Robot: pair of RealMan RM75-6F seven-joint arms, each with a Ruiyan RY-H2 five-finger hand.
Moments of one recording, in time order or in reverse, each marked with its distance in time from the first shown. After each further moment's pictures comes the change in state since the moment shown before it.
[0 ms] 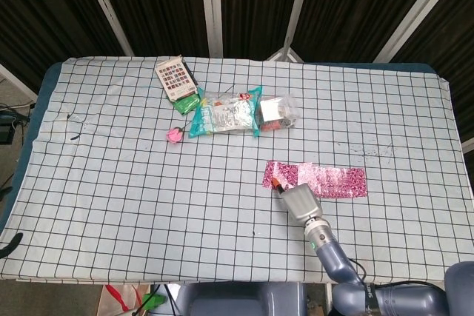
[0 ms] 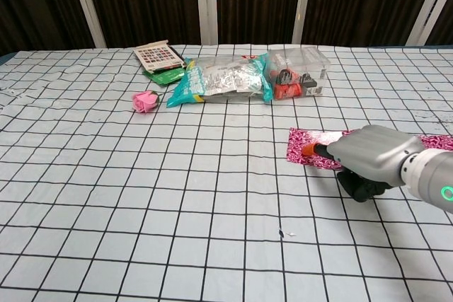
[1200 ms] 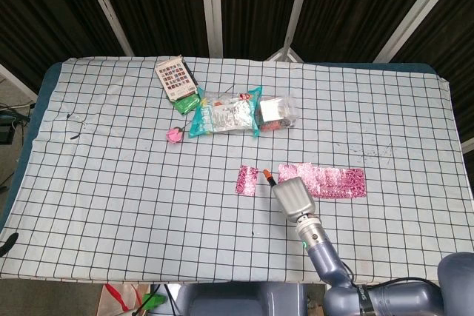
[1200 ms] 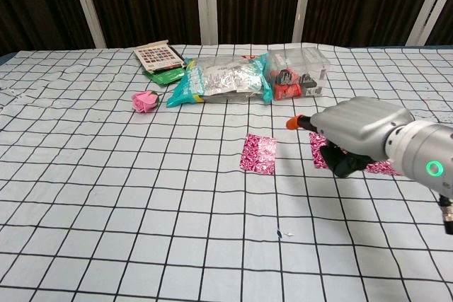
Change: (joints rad) left arm 0.005 0.016 0.000 0.012 0.003 0.007 -0.048; right arm 0.058 0.029 0.005 -0.141 0.018 0.179 -0.022
